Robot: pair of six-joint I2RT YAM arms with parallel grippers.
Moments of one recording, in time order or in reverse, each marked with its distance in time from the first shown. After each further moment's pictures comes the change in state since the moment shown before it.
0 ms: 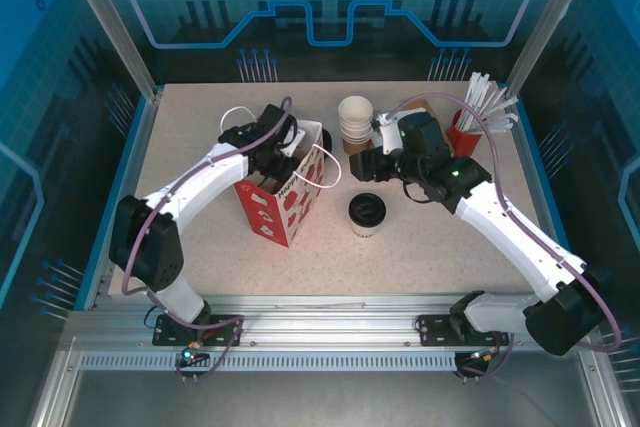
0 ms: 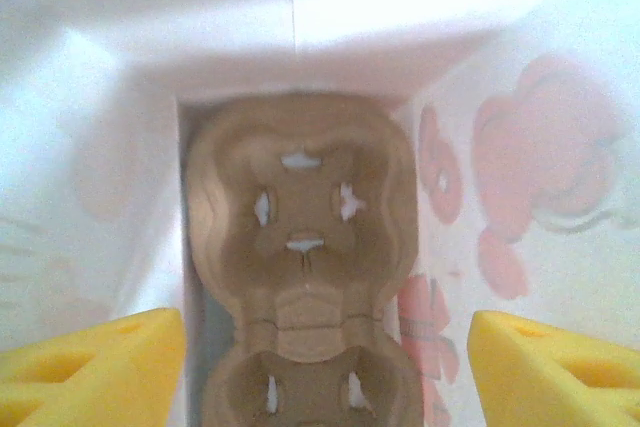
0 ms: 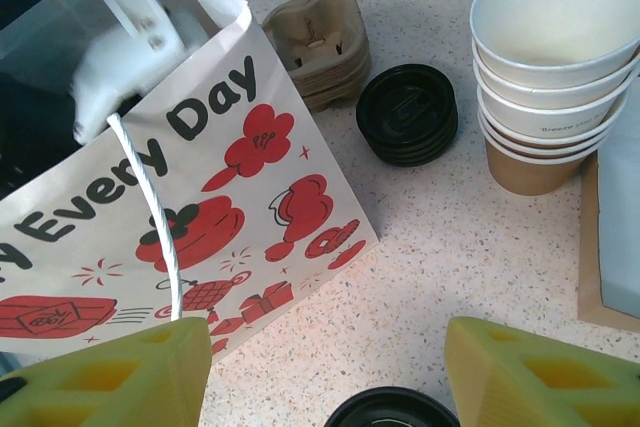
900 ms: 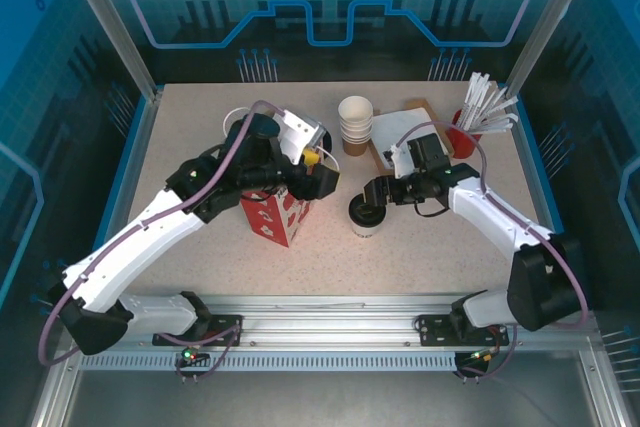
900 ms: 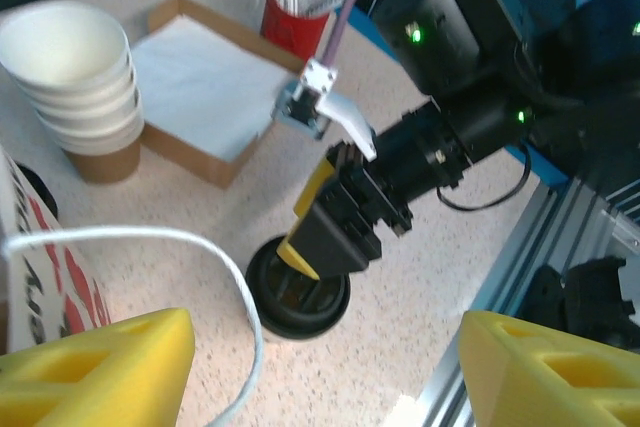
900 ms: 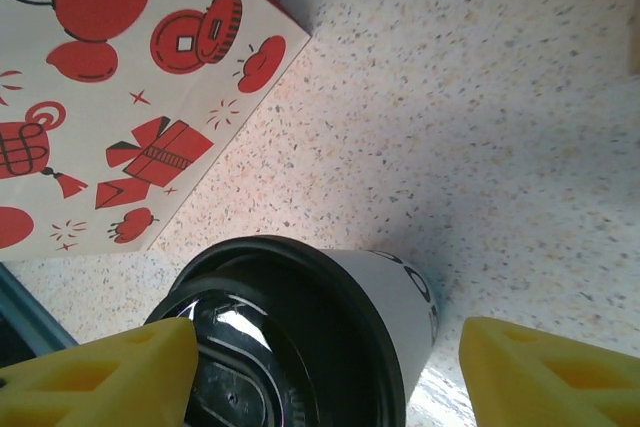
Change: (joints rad) left arm -0.274 -0.404 -0.014 0.143 0.168 -0.132; right arm -0.208 0.145 -0.237 -0.012 -0.294 -0.007
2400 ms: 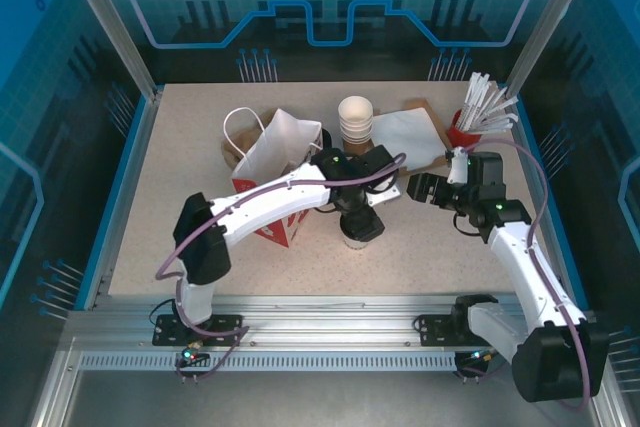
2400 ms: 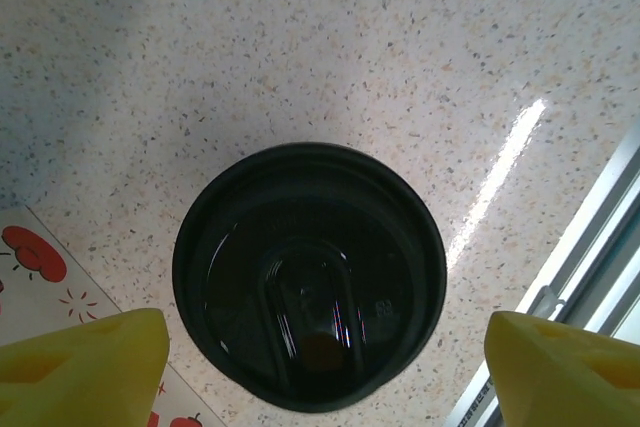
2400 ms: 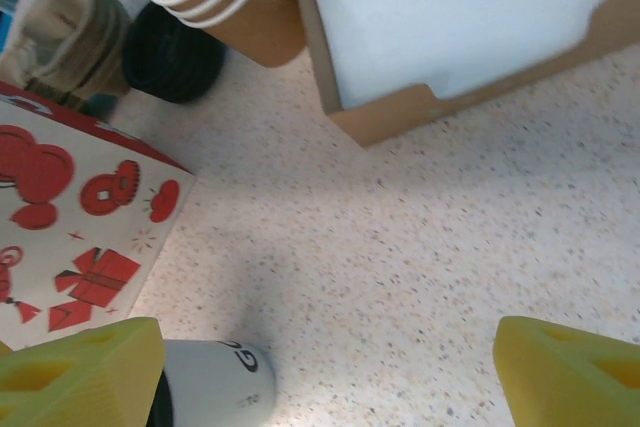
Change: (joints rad) left arm -0.238 0.704 0.449 -0.478 -0.219 0.294; right arm -0.291 -0.399 -0.204 0.033 0.098 0.087
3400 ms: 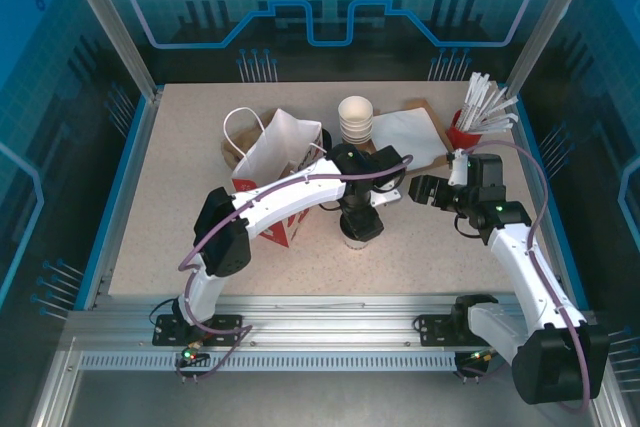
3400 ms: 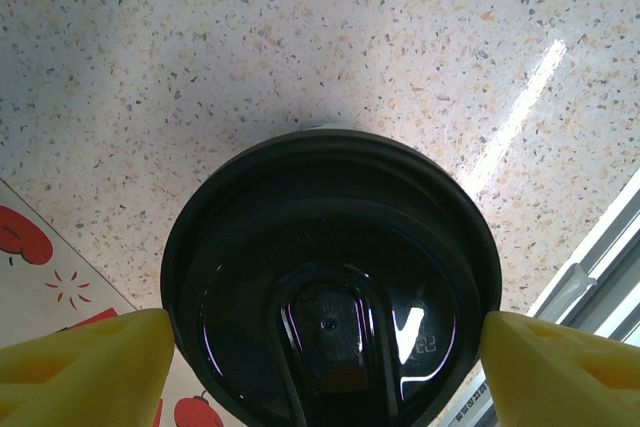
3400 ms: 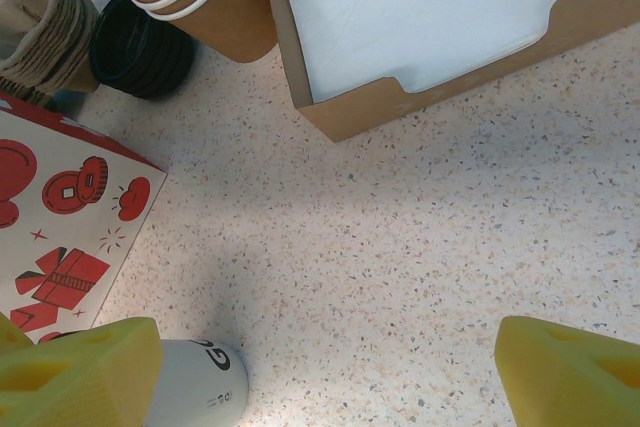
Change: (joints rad) left arm 0.012 0.118 0.120 -0.132 -0.008 0.007; right arm 0.000 -0.009 -0.006 -0.008 0.038 -0.019
